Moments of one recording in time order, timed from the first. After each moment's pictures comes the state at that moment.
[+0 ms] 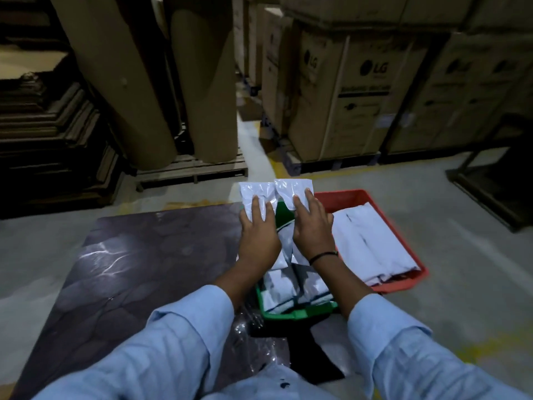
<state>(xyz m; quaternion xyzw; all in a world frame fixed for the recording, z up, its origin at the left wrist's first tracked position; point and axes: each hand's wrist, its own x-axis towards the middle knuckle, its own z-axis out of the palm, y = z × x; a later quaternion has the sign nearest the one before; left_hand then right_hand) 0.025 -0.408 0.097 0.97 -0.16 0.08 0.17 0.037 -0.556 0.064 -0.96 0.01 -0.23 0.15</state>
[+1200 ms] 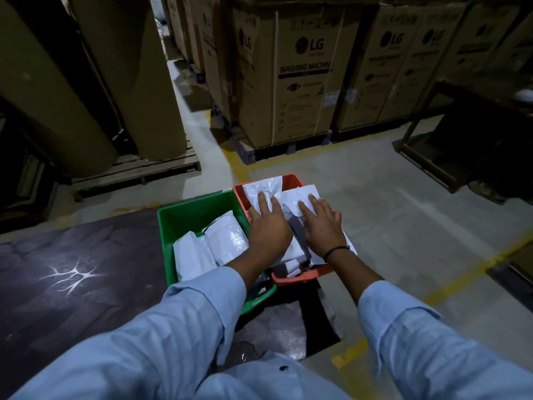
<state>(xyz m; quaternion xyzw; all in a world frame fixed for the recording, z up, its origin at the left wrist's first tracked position) 0.030 -0.631 0.056 0.96 -0.20 -0.03 0.17 -0.009 -0.780 0.038 -0.99 0.10 -0.07 0.03</state>
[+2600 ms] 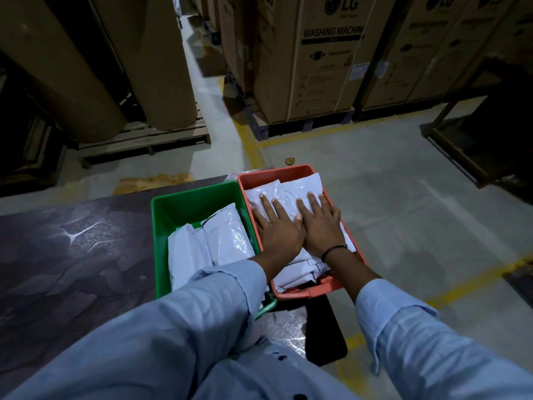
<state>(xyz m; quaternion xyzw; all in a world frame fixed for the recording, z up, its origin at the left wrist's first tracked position) 0.057 -0.669 0.011 0.97 -0.06 -0.10 0.23 0.048 -0.788 -0.013 -1.00 0.05 -0.03 0.02</state>
